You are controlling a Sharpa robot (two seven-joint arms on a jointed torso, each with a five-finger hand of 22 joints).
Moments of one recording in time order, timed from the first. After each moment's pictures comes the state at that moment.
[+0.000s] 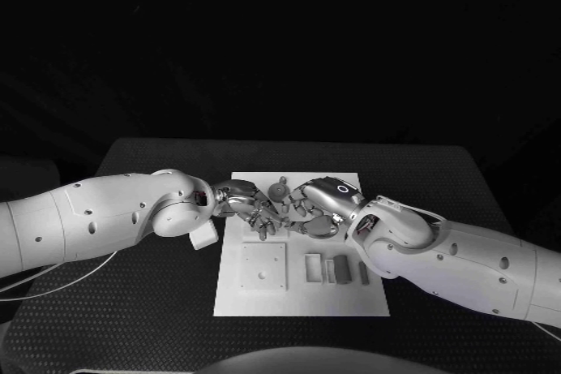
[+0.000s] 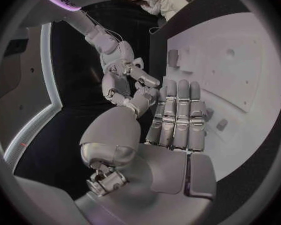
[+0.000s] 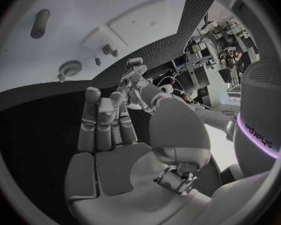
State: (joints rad) left arm 1.28 -0.83 -0.24 1.45 -0.48 0.19 -0.01; left_hand 1.04 0.14 0.55 -0.24 0.04 0.94 0.11 0.35 0.51 1.19 0.07 0.17 0.33 0.95 0.07 0.61 0.64 0.02 0.97 -0.03 0.07 1.11; right arm 1.08 -0.63 -0.09 1.53 -1.63 -0.48 0.00; right_hand 1.05 -0.14 0.55 -0.29 0.04 0.98 0.12 0.07 0.85 0.95 0.01 0.92 1.01 1.17 -0.10 1.28 1.07 0.25 1.03 0.01 0.83 1.31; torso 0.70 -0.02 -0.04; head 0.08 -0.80
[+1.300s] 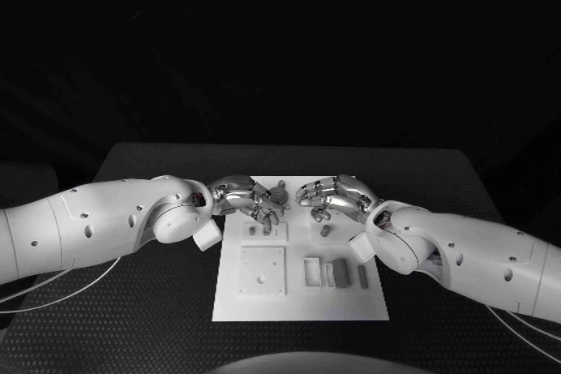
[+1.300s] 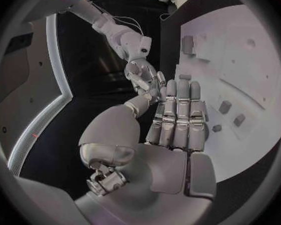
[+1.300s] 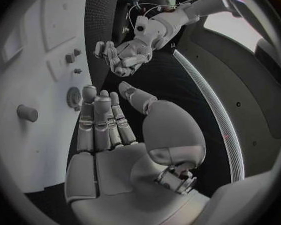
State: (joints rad) left arm 1.28 -0.83 -0.24 1.46 -0.39 0.09 0.10; left_hand 1.04 0.12 0.60 -0.22 0.05 0.94 0.11 0.36 0.51 1.19 0.07 0.17 0.34 0.96 0.07 0.61 0.66 0.02 0.97 -0.03 0.07 1.12; right arm 1.08 -0.66 -0.09 1.43 -0.45 -0.26 0.24; right_hand 1.11 -0.03 0.66 -0.29 0.04 0.87 0.17 0.07 0.80 0.92 0.13 0.17 0.35 1.17 0.02 1.19 0.92 0.23 0.97 0.05 0.76 1.27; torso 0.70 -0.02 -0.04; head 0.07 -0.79
